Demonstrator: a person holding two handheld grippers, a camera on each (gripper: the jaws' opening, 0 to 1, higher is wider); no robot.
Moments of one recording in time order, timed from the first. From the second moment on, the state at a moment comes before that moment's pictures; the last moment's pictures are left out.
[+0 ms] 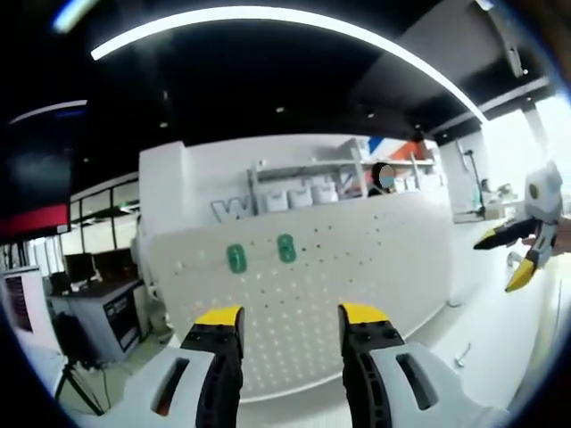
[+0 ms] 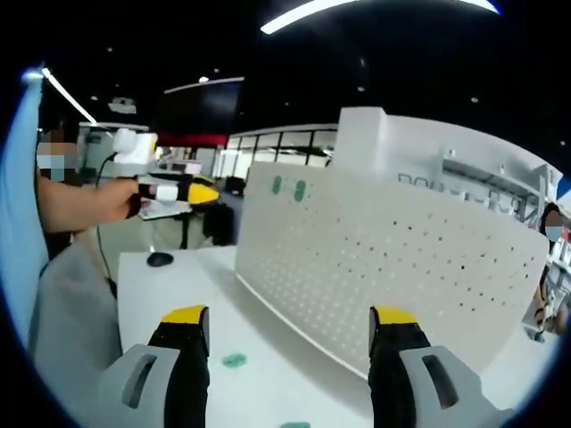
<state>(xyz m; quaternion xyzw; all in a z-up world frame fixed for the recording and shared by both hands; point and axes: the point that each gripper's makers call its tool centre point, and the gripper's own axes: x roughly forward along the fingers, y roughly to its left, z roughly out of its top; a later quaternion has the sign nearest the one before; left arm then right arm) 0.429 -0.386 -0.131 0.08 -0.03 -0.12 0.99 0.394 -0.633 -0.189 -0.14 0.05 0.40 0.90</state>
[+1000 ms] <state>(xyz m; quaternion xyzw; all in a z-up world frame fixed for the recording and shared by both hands) 0.413 -0.383 -0.147 0.08 0.00 -0.12 0.99 0.413 -0.603 -0.284 -0.16 0.14 0.46 0.86</state>
